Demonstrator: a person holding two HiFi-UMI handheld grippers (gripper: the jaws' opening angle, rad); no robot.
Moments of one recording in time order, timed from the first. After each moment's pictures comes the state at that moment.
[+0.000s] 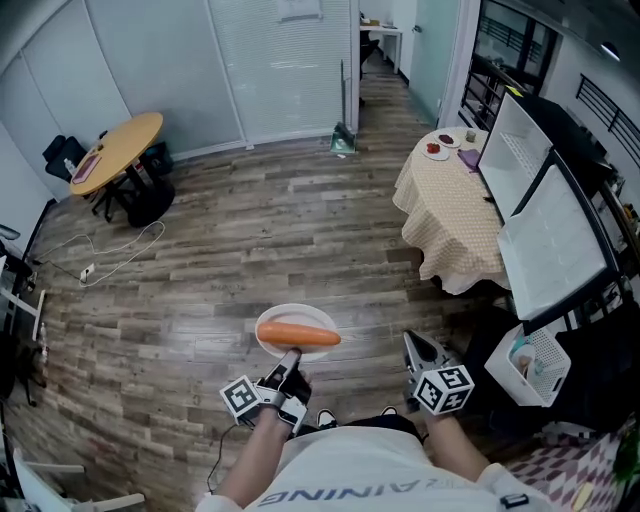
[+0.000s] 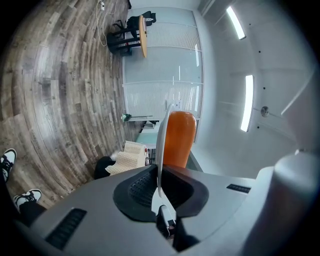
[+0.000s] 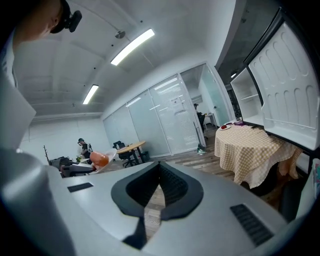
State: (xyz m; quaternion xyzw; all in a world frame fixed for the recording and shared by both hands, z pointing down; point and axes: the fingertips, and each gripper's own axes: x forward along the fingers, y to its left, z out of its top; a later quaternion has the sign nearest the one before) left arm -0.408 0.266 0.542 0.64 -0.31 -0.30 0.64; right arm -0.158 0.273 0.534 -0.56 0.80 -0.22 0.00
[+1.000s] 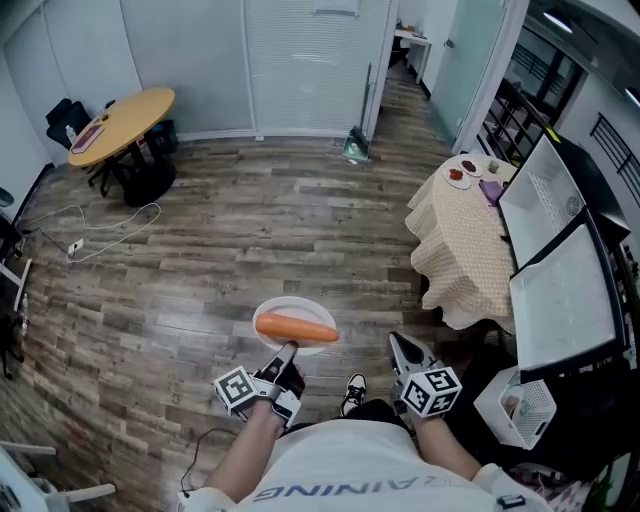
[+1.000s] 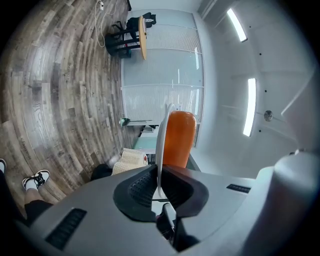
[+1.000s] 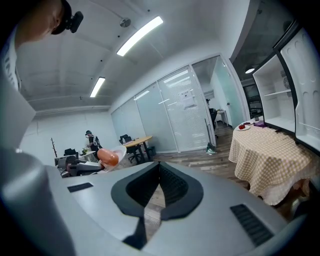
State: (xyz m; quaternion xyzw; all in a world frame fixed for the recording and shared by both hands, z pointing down) left arm -0.426 0.162 0.554 0.64 -0.32 -0.31 0.63; right arm -0.205 0.161 0.535 -0.52 0.83 -0.21 -0.03
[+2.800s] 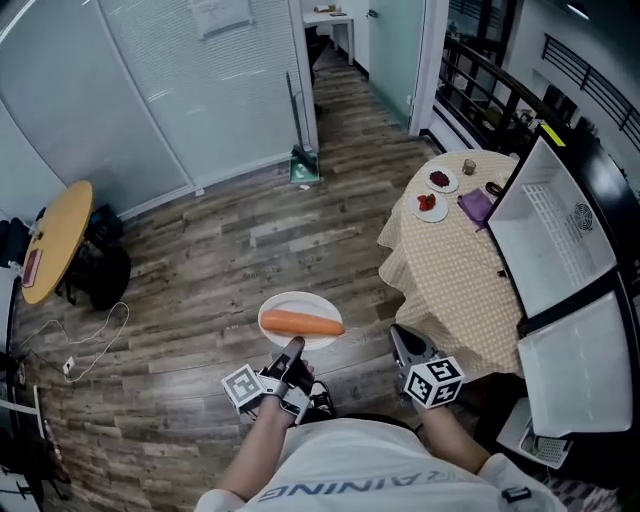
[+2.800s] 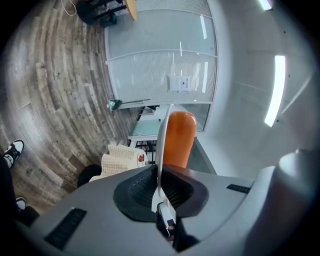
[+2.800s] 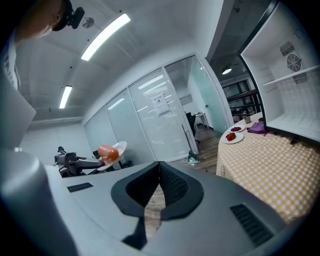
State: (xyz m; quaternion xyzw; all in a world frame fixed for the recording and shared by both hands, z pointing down) left arm -0.262 -0.215 0.541 0.68 -0.25 -0.21 0.66; right arm -0.059 -0.165 0.550 -0.60 0.76 -0.25 0.02
